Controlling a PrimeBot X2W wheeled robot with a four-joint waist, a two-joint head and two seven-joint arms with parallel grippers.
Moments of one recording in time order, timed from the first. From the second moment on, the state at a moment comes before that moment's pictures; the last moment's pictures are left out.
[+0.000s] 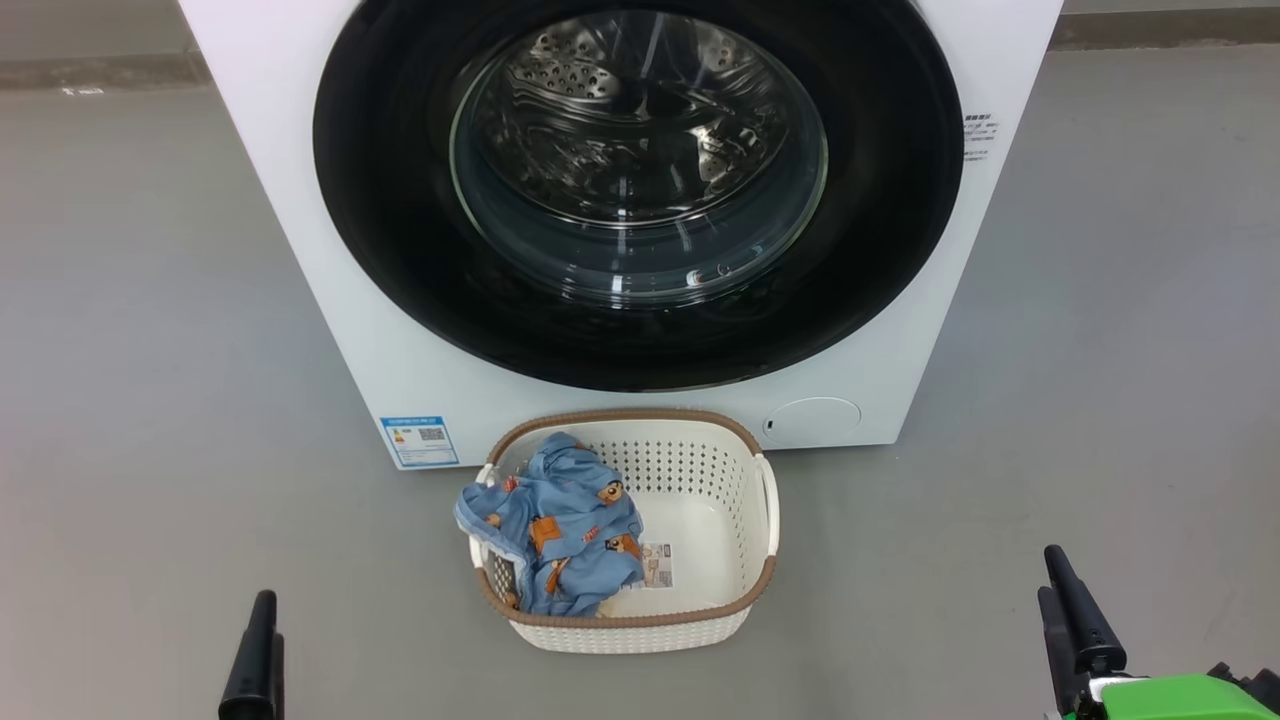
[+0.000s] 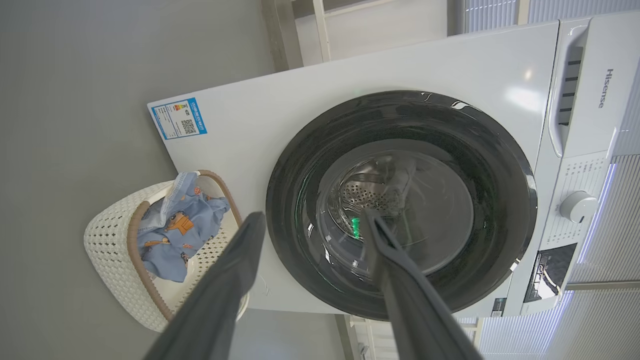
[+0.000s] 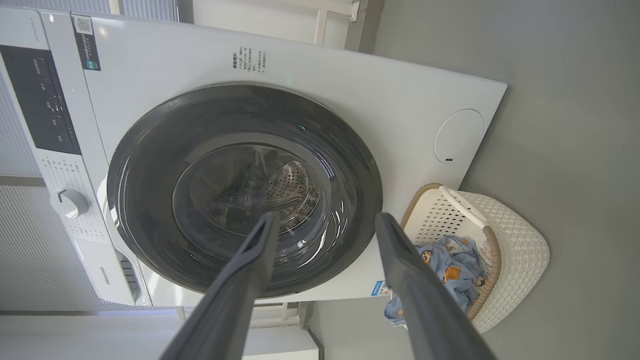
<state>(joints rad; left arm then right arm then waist) -0.02 0.01 0.06 0.30 -1.48 -0.13 0.06 -0.02 -0.04 -0.13 0.31 1.48 0.13 0.06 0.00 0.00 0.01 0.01</state>
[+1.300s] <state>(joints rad) 0.00 0.03 0.01 0.23 -0.97 -0.13 -0.05 0.00 -0.10 -0.07 0.31 1.05 0.13 -0.05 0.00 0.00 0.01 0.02</state>
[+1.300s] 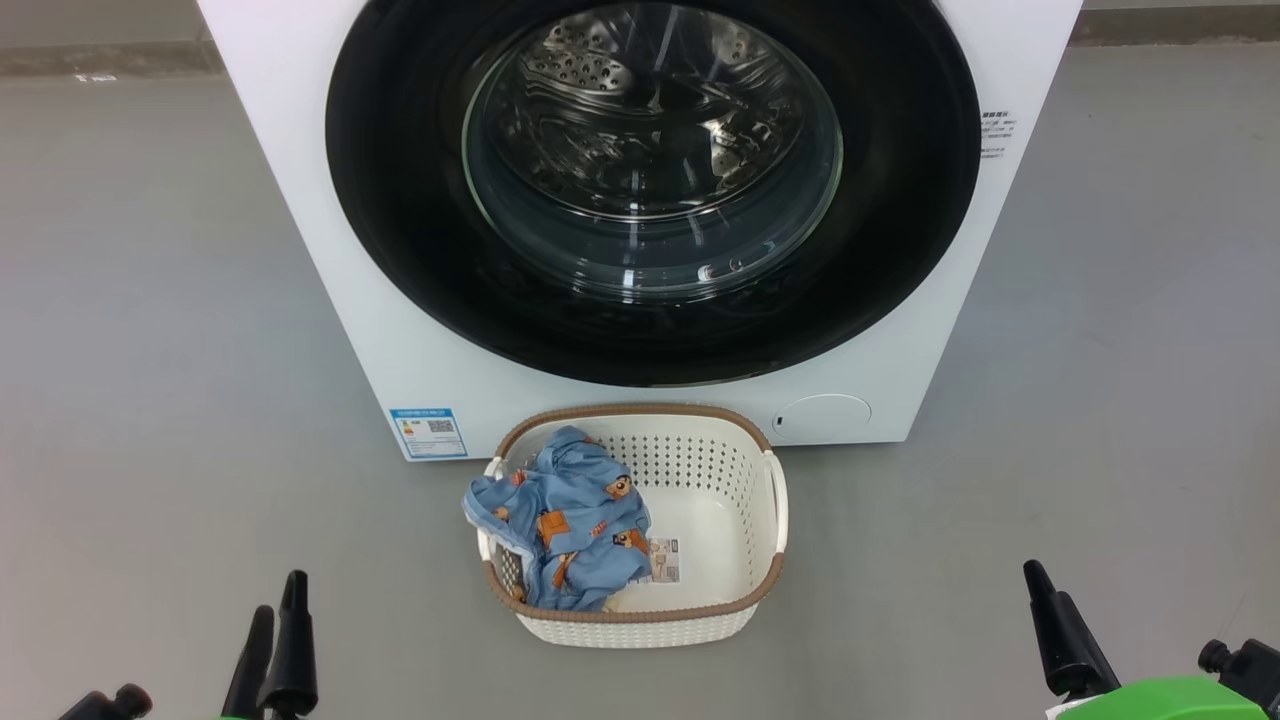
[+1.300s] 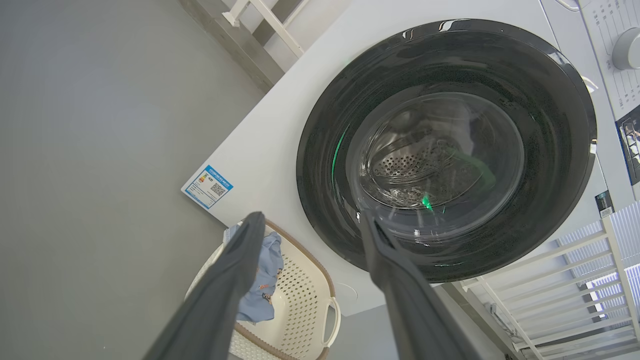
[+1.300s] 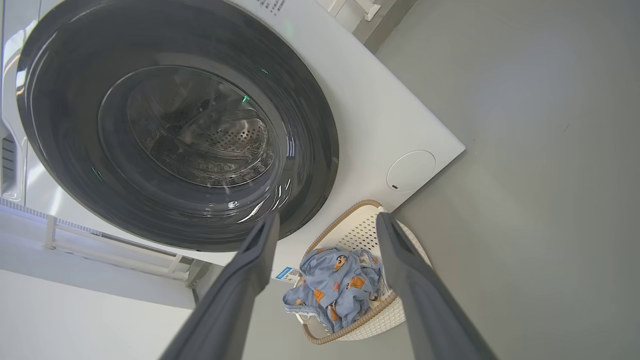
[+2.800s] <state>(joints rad) 0.04 0.05 -0.04 0.16 -0.41 -0.13 -0.18 0.04 -0.15 -0.01 0.28 0.59 0.13 -0.18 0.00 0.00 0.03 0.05</state>
